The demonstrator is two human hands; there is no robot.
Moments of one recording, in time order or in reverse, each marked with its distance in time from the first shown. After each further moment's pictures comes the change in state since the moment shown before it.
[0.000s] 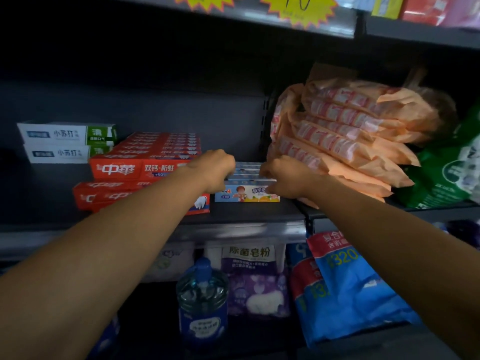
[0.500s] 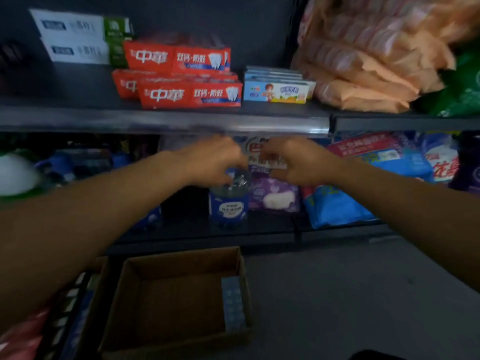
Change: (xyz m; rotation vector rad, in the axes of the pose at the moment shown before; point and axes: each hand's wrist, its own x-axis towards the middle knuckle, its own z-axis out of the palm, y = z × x) left_hand -0.179 0.032 0.066 -0.088 -0.157 0.306; right_hand -0.132 -0.115 0.059 0.191 -0.035 -0.228
